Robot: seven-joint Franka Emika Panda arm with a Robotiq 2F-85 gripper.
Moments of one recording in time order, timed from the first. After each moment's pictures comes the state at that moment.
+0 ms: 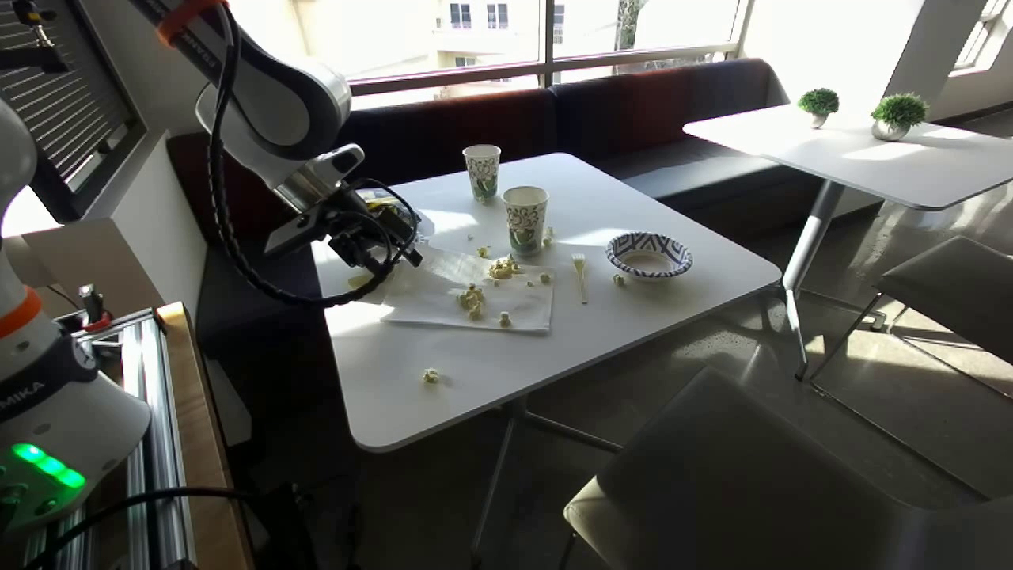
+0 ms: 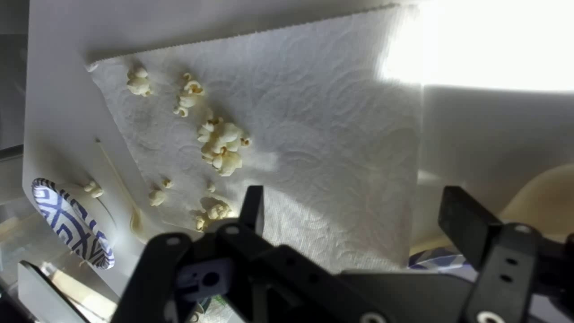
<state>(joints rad) 1.38 0.55 -1.14 -2.49 -2.26 3.20 2.05</state>
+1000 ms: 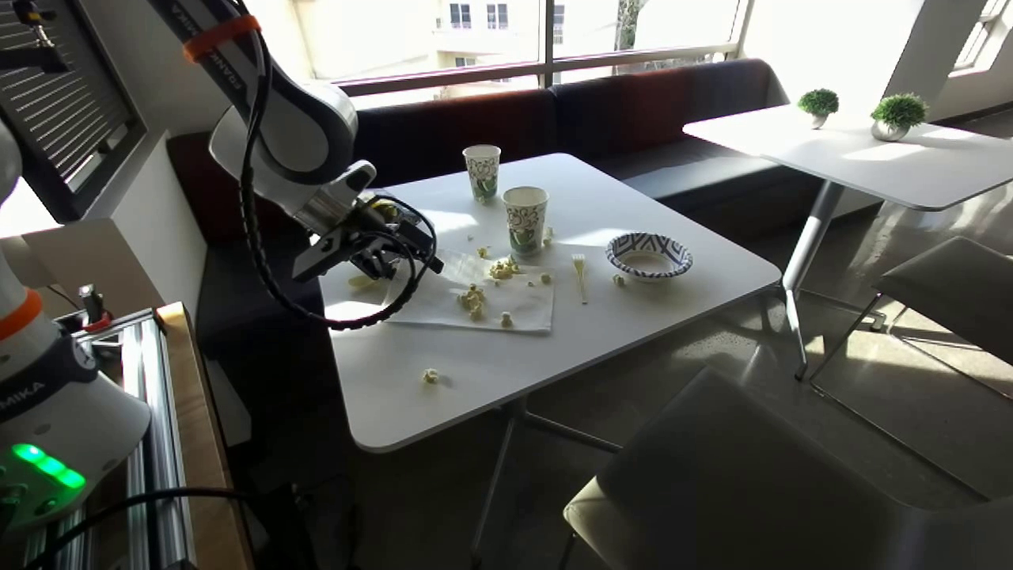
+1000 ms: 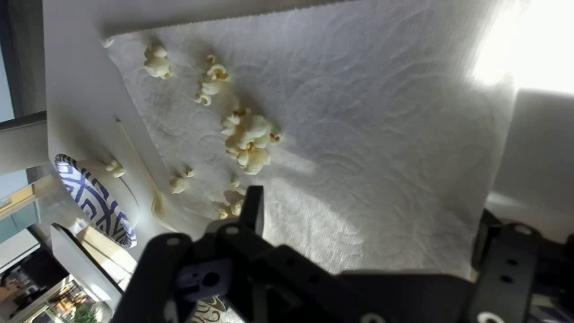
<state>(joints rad) 1.08 0.45 -0.86 -2.49 -2.40 2.93 2.10</state>
